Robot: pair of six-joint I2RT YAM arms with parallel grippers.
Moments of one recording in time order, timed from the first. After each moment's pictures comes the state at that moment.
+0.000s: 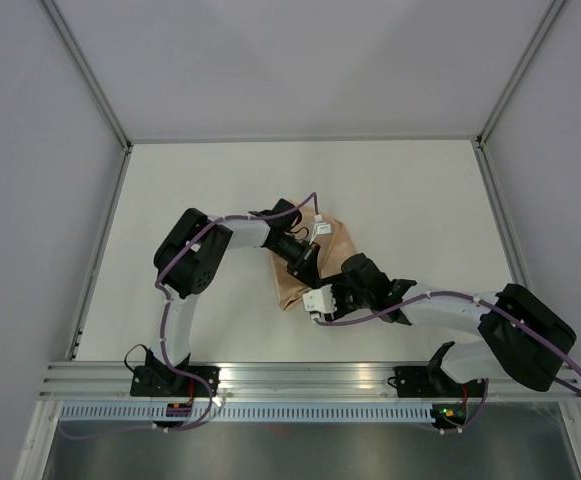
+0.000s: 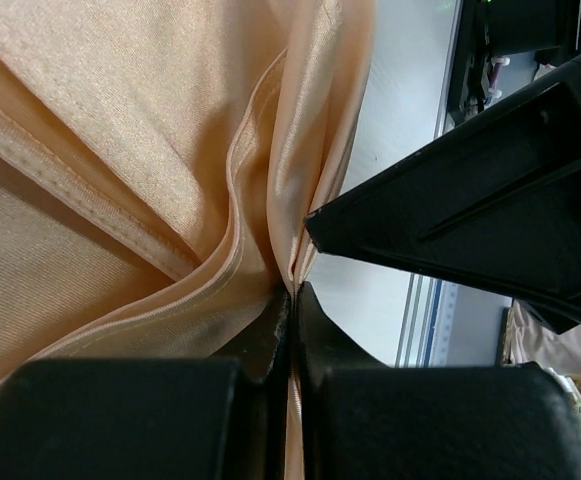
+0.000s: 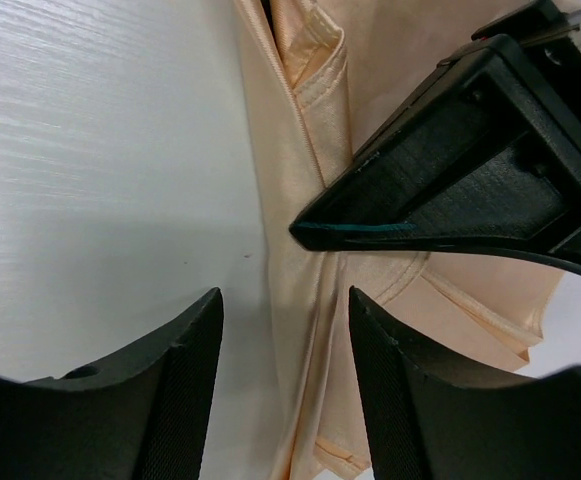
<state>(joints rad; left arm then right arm) -0.61 2.13 1.28 -0.38 1.05 0.11 0.82 1.34 0.50 0.04 -0.23 -1.03</state>
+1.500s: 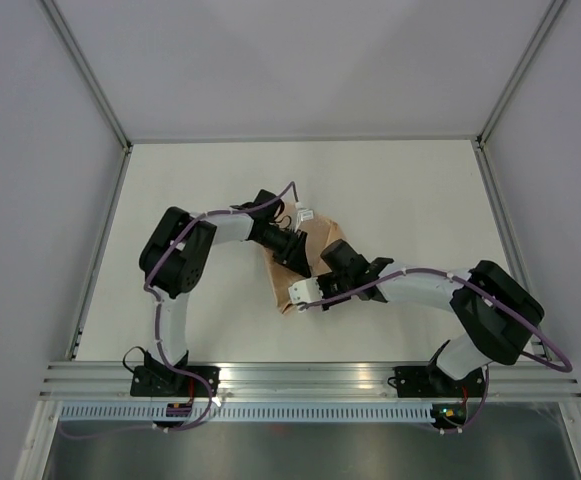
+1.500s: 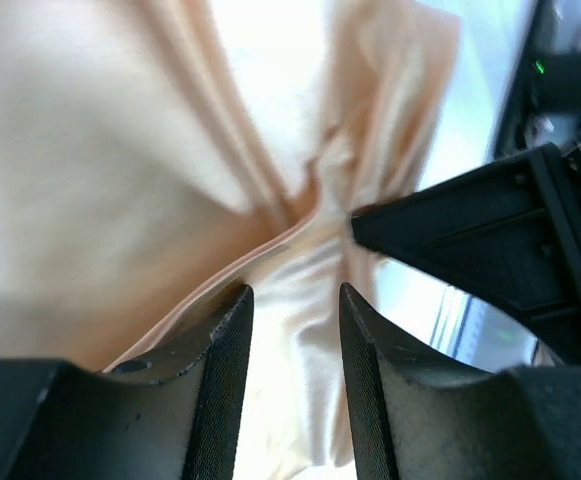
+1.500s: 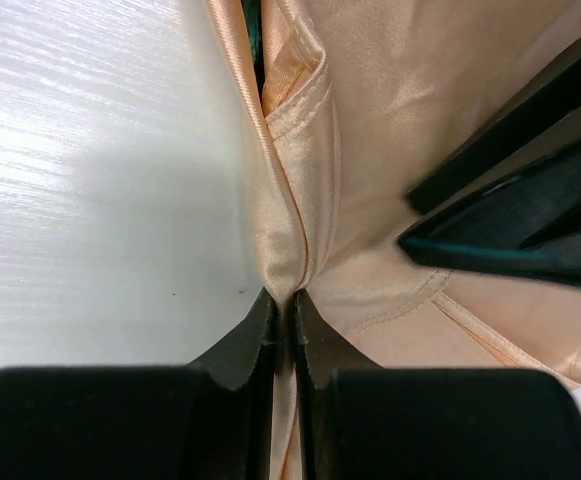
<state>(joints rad) -0.52 2.09 1.27 -0.38 0.98 0.07 0.83 1.54 0.73 -0.19 -0.24 -1.07</state>
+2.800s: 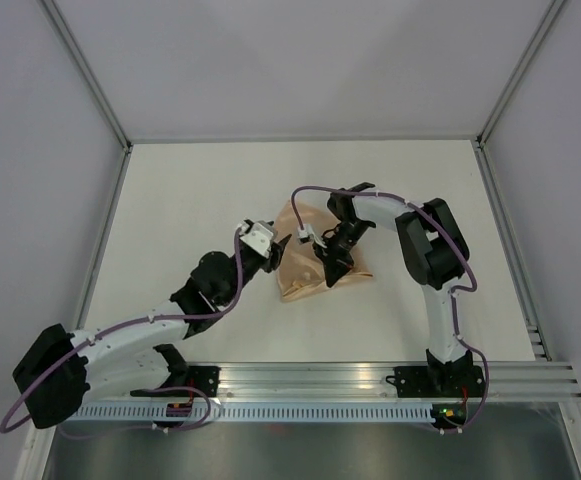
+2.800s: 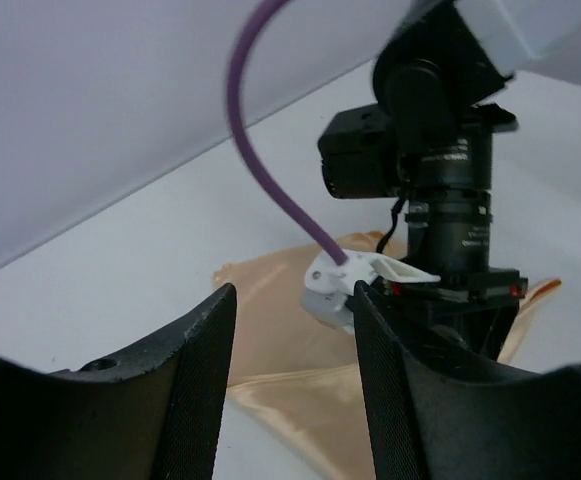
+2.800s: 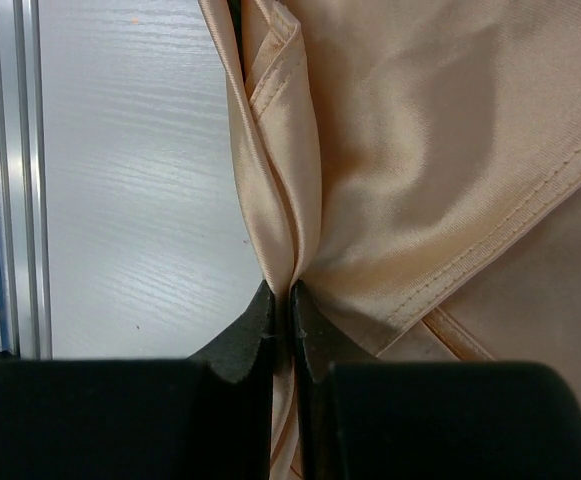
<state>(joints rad) -0.85 1.02 0.48 0.63 -0.23 0.16 0.48 2.16 1.51 -1.14 -0.79 -1.15</state>
